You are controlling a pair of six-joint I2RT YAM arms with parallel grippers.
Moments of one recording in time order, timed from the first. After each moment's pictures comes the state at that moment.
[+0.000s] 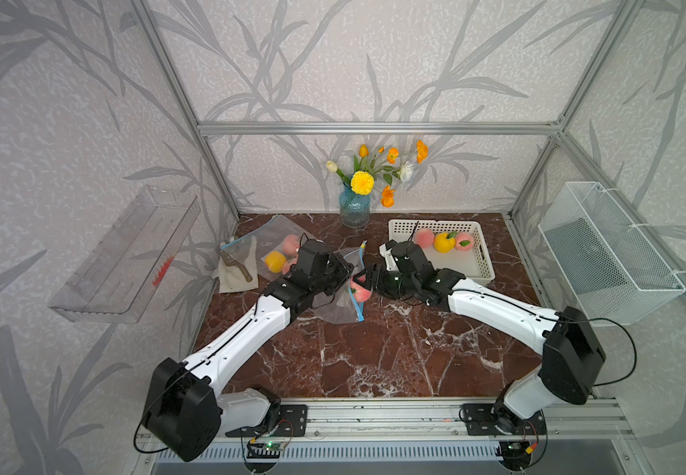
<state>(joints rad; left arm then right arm) -0.49 1.26 0.96 -0.26 0.14 -1.16 0.78 1.59 1.20 -0.24 -0.26 0.99</state>
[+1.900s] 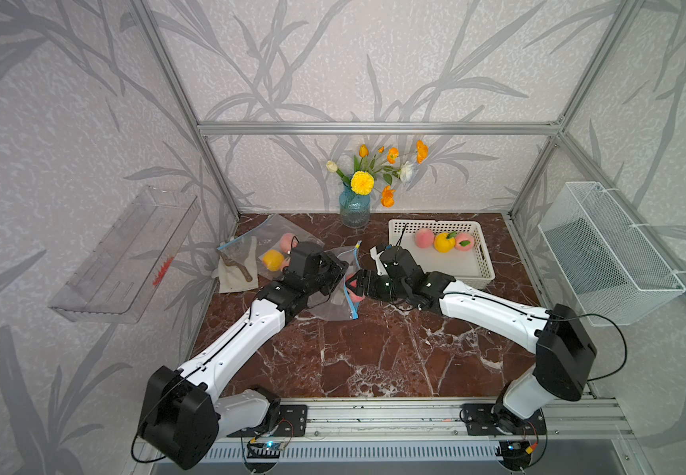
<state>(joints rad) -0.44 1.22 0.92 -0.22 0.17 -1.28 0.85 1.62 1.23 -0.25 -0.16 0.90</state>
